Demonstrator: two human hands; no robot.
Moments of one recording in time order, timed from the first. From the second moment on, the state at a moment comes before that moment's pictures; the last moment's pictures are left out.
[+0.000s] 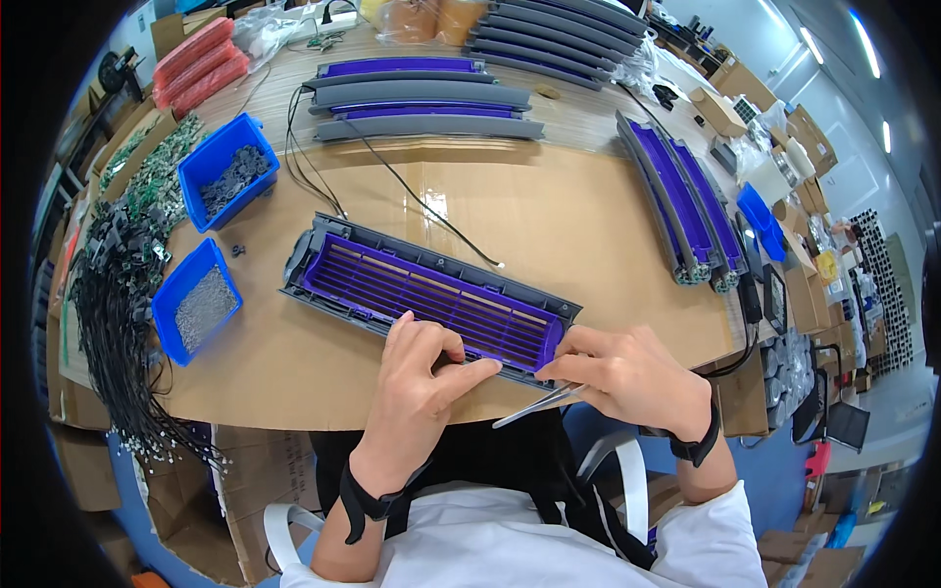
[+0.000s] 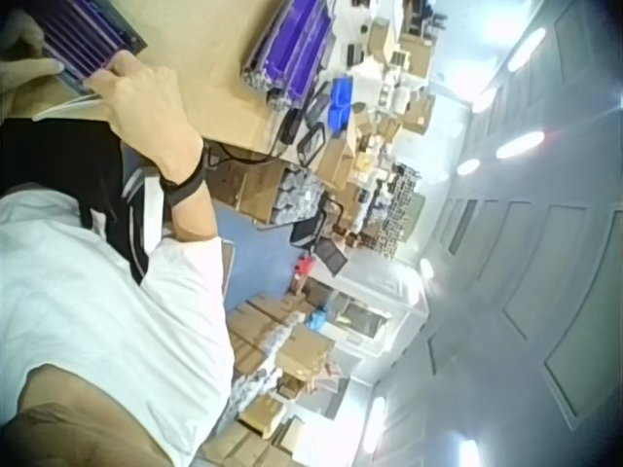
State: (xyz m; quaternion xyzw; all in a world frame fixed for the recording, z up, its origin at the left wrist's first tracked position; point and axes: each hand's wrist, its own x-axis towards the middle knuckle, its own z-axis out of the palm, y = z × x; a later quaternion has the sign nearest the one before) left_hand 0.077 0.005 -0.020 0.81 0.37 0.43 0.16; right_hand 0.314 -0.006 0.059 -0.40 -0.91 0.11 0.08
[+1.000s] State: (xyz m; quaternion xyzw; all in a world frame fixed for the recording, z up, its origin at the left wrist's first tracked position) left_hand 0.104 -0.019 -0.028 0.79 0.40 0.44 0.16; right_hand 0.325 0.003 0.032 -0.46 -0.61 0.63 0.12
